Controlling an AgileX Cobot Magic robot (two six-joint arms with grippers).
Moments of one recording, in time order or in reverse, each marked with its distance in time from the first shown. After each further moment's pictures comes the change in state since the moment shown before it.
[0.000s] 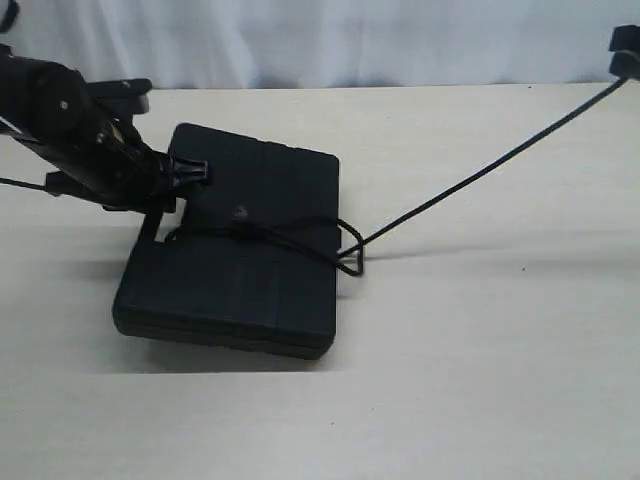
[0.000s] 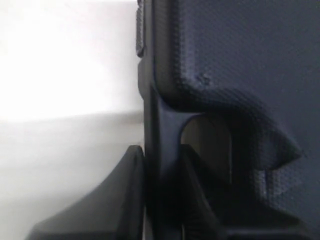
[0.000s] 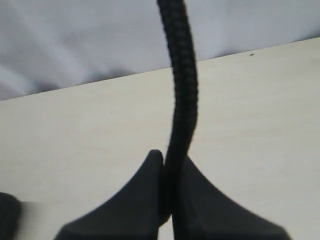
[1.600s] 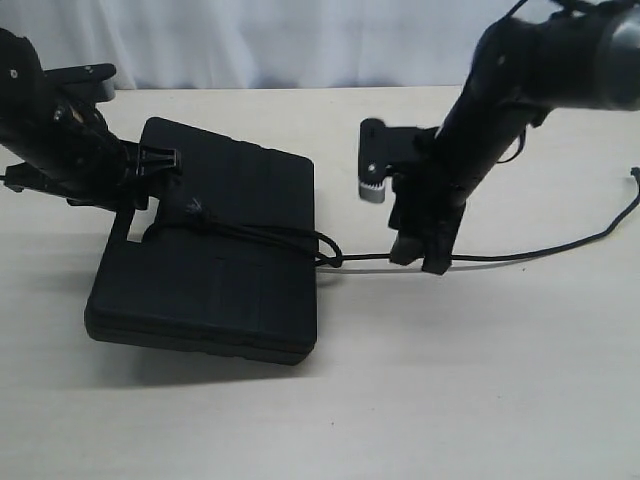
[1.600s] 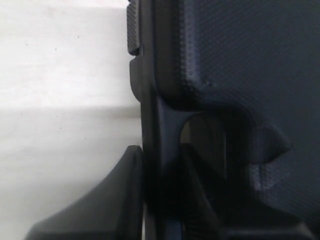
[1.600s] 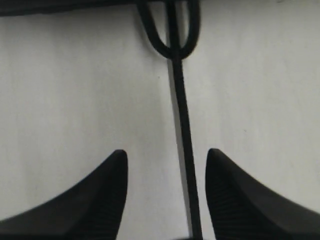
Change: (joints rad) left arm 0.052 -0.085 0.009 -0.042 0.123 0.055; right arm 0.659 0.334 -0.238 -0.950 0.401 -0.117
